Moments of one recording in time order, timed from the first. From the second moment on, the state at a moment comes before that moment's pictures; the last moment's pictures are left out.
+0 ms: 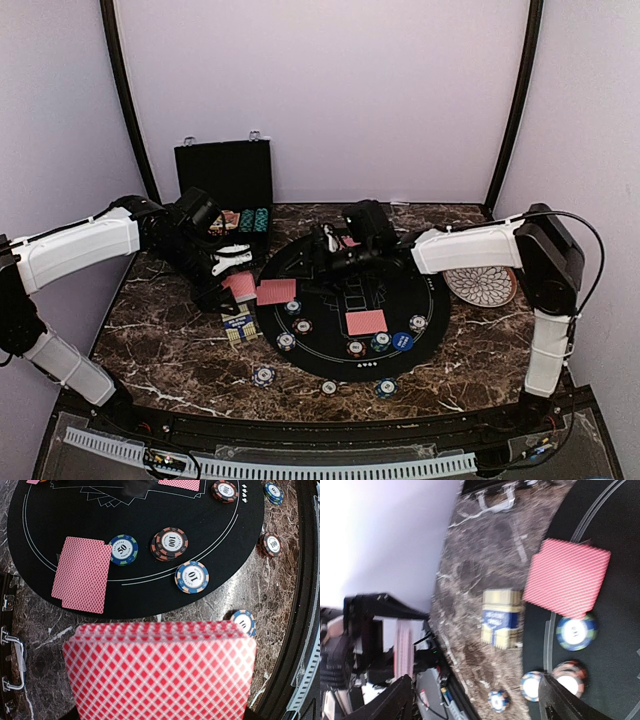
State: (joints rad) left arm -0.59 1.44 1.18 -0.95 0.27 0.62; right arm 0.85 1.93 1.33 0.04 -0.58 0.90
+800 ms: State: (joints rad) left arm -0.59 1.44 1.19 -0.95 0.27 0.62; right arm 0.98 2.03 1.35 0.37 -0.70 1.11
